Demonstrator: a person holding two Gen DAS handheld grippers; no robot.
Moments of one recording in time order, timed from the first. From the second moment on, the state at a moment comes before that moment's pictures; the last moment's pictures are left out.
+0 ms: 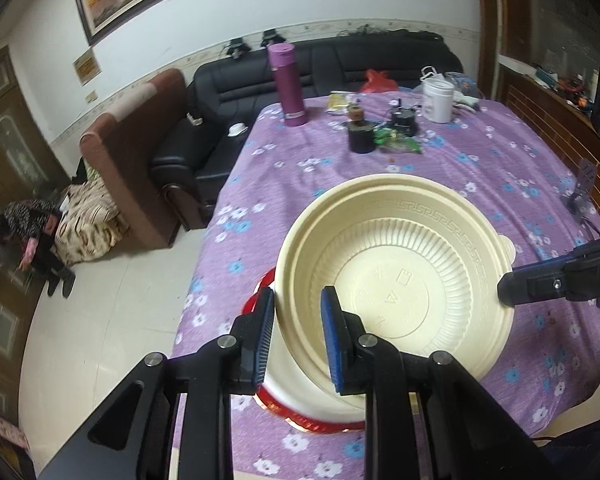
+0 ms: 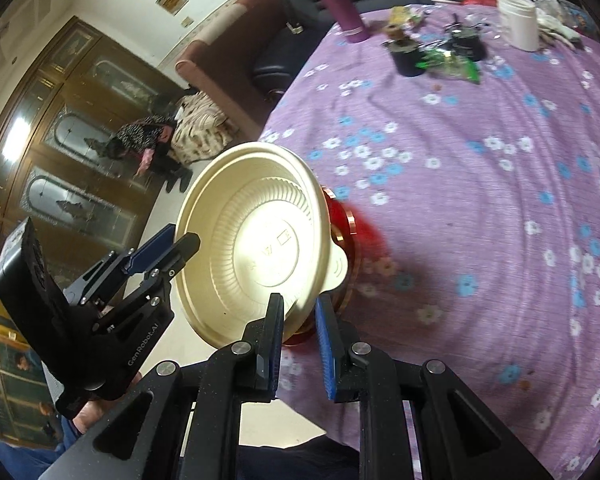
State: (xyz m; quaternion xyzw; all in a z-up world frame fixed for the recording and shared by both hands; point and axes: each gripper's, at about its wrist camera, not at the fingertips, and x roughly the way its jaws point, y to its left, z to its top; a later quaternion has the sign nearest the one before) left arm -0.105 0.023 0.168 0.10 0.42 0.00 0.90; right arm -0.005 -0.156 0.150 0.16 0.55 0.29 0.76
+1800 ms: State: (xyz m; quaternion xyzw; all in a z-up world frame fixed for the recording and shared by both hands) left arm -0.092 0.054 0.119 0.10 0.45 -0.01 0.89; right arm 0.004 -0.098 0.096 0.13 0.60 0.26 0.75
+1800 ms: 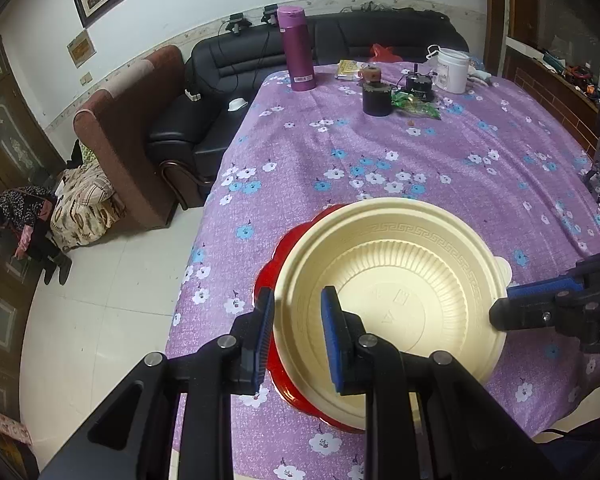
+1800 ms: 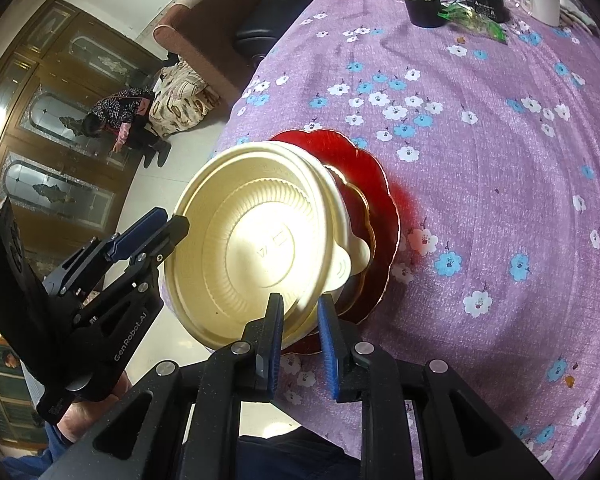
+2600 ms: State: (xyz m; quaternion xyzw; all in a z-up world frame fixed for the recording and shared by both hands) left arm -0.092 0.056 0.133 0.10 0.43 -0.01 0.90; right arm -0.002 -0.108 0.104 0.14 0.58 0.25 0.76
